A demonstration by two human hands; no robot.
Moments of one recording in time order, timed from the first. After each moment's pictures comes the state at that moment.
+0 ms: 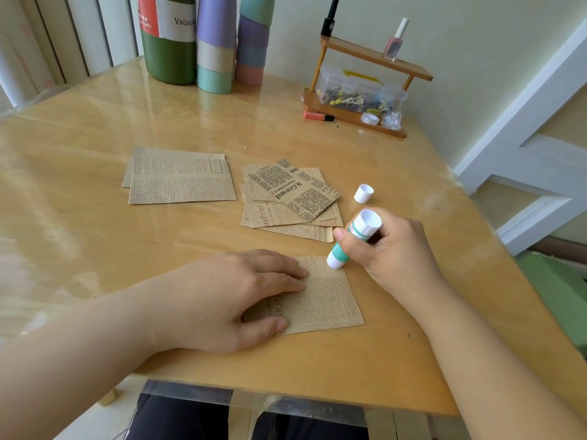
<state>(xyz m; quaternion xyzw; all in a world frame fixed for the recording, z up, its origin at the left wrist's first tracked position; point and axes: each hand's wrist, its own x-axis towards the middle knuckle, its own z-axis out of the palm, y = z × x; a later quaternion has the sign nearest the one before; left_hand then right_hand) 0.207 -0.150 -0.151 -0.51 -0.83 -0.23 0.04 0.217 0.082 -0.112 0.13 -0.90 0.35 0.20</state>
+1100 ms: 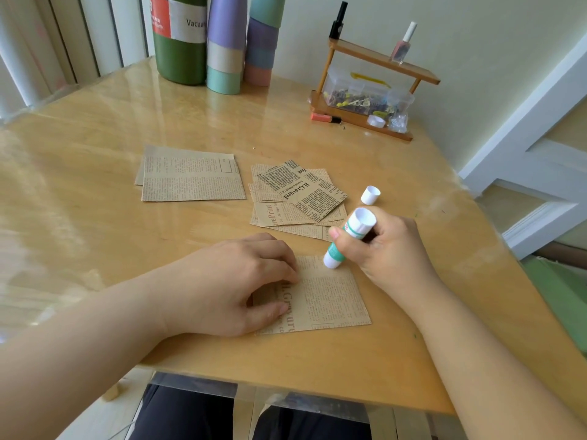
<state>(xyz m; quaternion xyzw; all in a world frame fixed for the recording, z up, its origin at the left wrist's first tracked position) 0.204 -0.154 -0.144 -0.50 -0.83 -0.23 0.05 0.213 0.071 -0.116 0.14 -0.90 0.37 0.19</state>
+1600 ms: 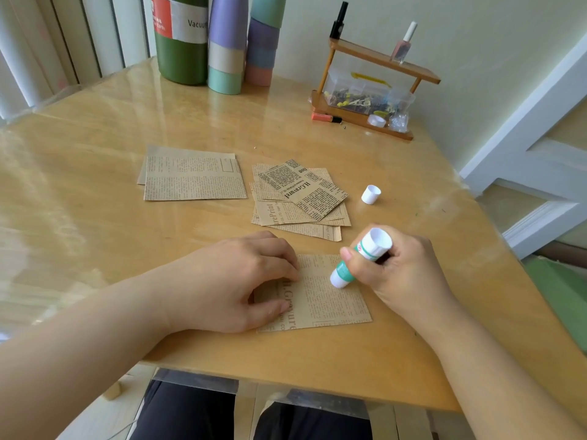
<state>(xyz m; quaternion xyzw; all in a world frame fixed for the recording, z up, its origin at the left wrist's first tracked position) 0.203 -0.154 -0.145 -0.49 -0.84 -0.23 0.04 0.235 0.080 -0.122 0.15 -0.90 0.37 0.20</state>
